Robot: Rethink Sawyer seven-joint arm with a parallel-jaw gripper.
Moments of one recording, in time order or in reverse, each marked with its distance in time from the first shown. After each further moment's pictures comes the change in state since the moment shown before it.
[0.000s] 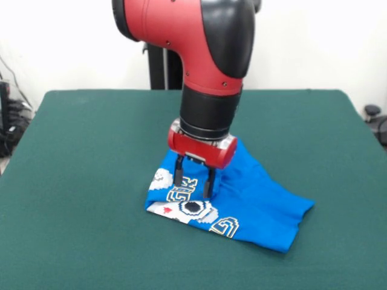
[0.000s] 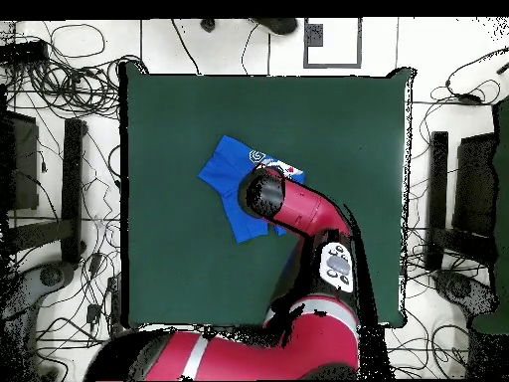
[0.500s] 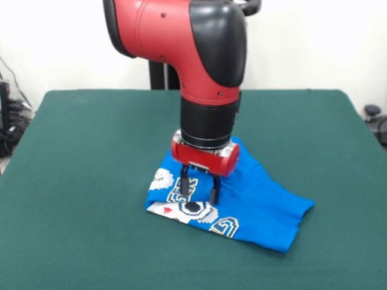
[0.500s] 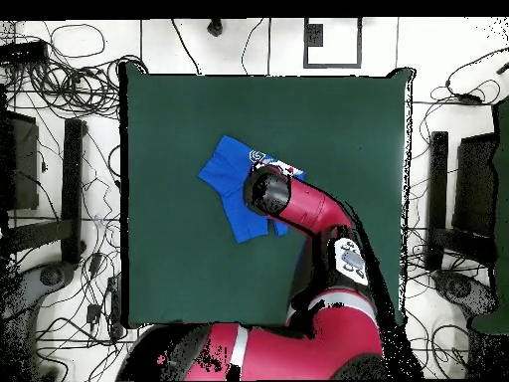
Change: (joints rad) arm -0.078 -0.001 0.102 0.003 -0.043 0.000 0.000
